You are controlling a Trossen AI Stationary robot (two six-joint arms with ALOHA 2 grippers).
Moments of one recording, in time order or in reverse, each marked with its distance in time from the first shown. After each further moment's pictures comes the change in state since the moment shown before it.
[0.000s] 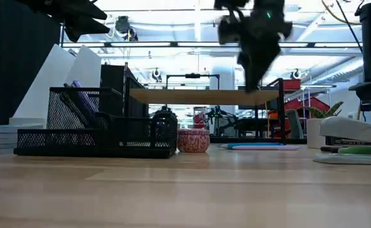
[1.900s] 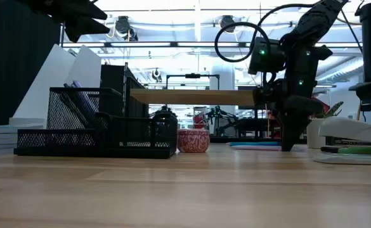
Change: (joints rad) left arm 0.000 0.000 0.000 0.001 0.000 -0.005; right arm -0.162 -0.089 -0.554 0.472 -0.083 0.033
